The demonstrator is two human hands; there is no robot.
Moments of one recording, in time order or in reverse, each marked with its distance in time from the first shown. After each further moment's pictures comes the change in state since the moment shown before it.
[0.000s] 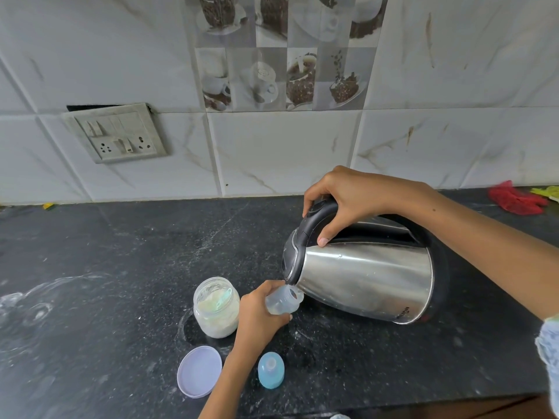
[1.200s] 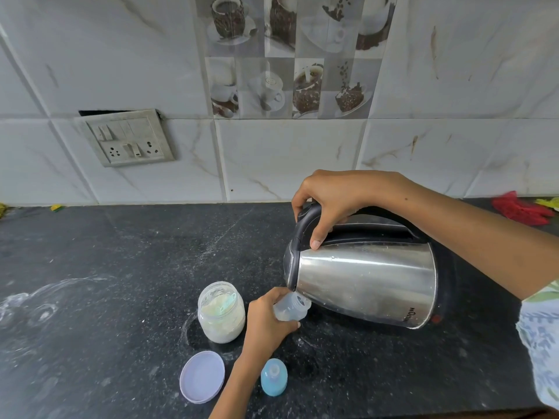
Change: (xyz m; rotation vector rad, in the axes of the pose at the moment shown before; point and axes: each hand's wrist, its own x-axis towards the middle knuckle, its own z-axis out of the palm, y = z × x) left_hand -0.001 0.004 0.006 0.018 -0.019 -0.037; right_hand 0.036 -0.016 -0.010 -0.076 -0.200 0.082
